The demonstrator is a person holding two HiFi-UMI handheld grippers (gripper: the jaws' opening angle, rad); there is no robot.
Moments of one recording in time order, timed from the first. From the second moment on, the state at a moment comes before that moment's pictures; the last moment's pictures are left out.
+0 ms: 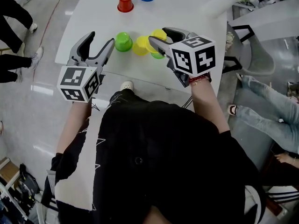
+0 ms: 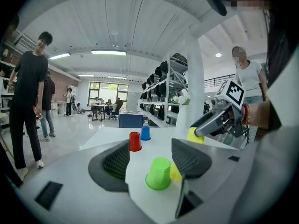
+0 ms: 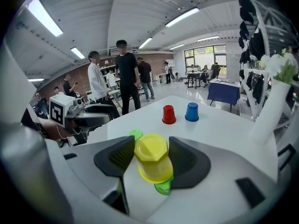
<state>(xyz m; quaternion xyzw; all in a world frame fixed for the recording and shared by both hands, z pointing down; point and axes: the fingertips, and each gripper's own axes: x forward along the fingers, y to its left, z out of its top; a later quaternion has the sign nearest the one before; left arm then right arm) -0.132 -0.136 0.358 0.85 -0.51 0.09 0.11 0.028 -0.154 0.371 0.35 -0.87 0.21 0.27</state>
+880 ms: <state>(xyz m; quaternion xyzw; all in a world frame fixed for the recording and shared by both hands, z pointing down) -0.141 -0.135 0.354 0.85 -0.51 0.09 0.10 0.023 -0.149 0.376 0.34 -0.88 0.20 0.27</state>
